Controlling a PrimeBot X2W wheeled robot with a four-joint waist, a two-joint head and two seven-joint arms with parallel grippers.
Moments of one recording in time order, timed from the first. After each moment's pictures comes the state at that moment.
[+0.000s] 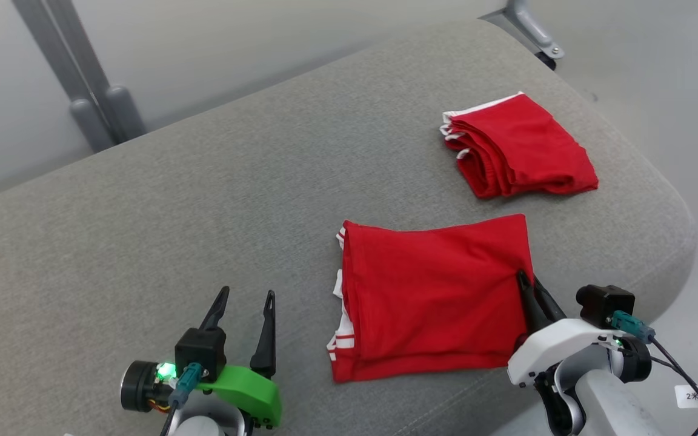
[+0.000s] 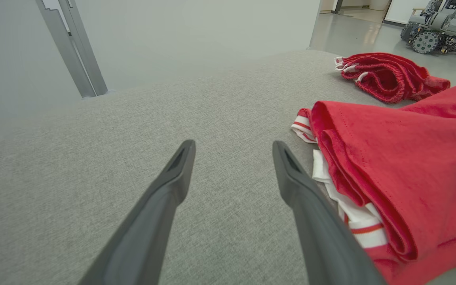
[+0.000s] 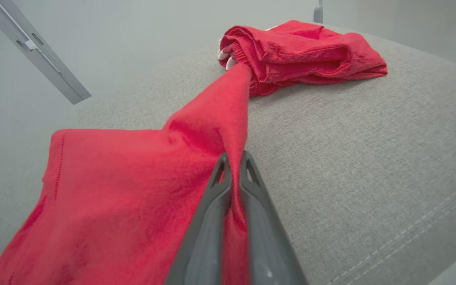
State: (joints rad) left arm -0.15 0.05 -0.30 0.43 -0.18 0.03 -0.26; right arm -0.28 -0.05 0.13 0.64 0.37 0.13 -0.26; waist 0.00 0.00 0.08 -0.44
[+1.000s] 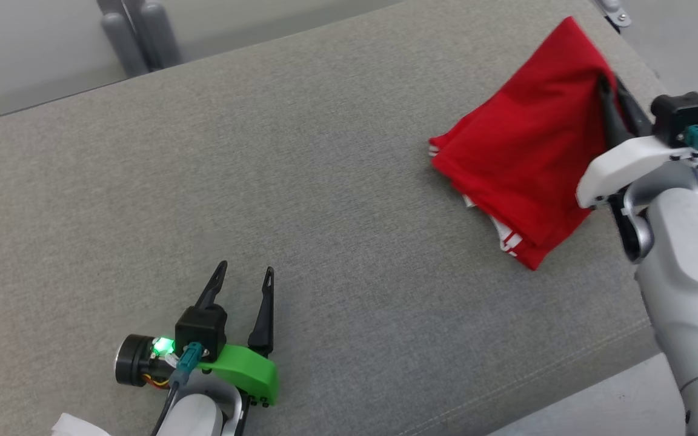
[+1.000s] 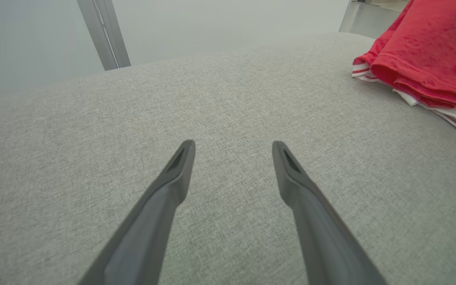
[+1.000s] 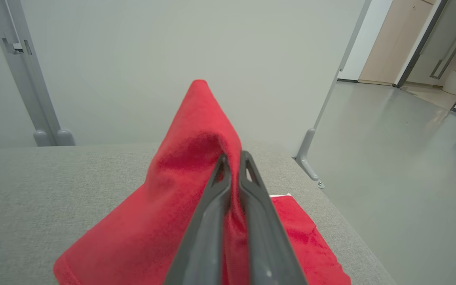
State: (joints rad) left arm -0.21 0.05 -0.29 0.43 -0.14 0.02 -0.26; right arm -0.75 -0.20 0.03 0.75 0.09 0.13 -0.26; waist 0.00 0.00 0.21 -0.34
